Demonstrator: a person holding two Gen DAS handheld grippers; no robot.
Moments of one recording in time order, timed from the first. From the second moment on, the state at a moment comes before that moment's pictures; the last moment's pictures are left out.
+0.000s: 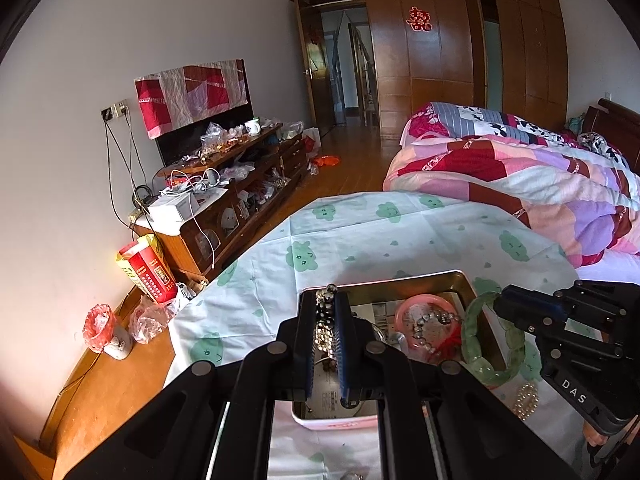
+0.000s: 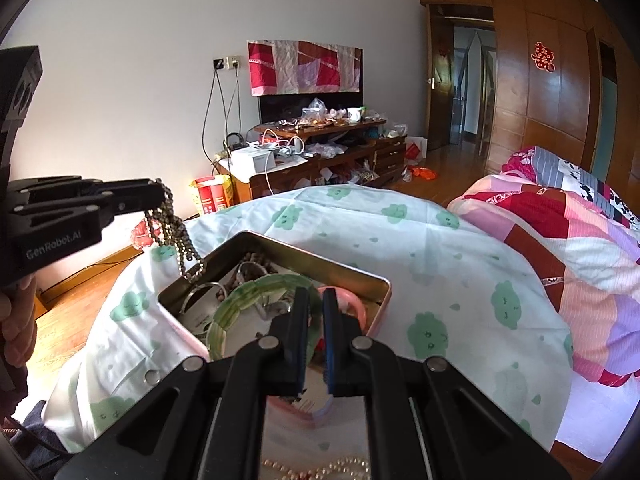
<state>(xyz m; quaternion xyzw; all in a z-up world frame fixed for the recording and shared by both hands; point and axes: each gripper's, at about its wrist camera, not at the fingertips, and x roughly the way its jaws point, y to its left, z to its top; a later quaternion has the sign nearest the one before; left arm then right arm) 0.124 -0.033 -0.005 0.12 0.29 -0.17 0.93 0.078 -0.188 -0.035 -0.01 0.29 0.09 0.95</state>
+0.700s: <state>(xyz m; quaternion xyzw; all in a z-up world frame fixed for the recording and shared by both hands) 0.151 -0.047 -0.066 0.17 0.35 -0.14 0.91 0.104 -0.189 -0.068 -0.02 0.33 0.06 0.94</state>
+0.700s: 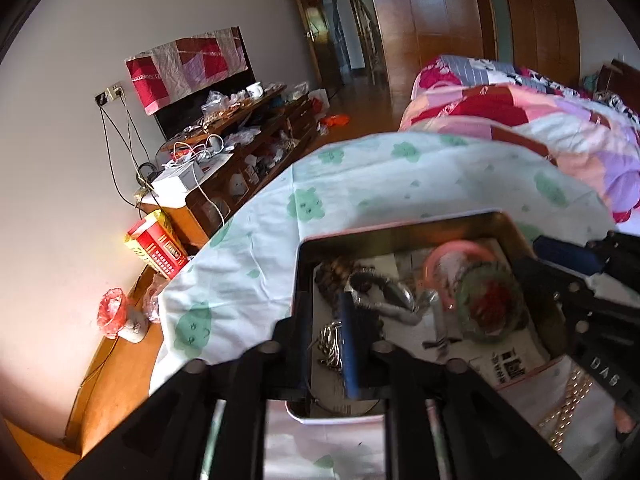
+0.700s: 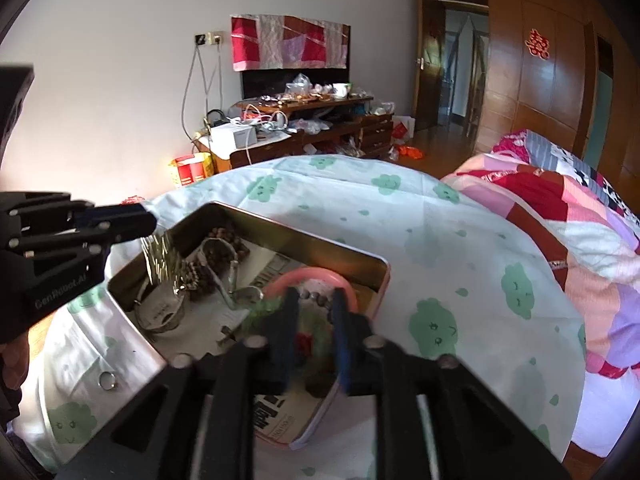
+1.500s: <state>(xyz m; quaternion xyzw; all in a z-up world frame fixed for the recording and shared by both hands) 0.128 -0.019 -0.071 0.12 0.36 -0.13 0.91 0.078 -0.199 -0.071 0.00 0.34 0.04 0.94</state>
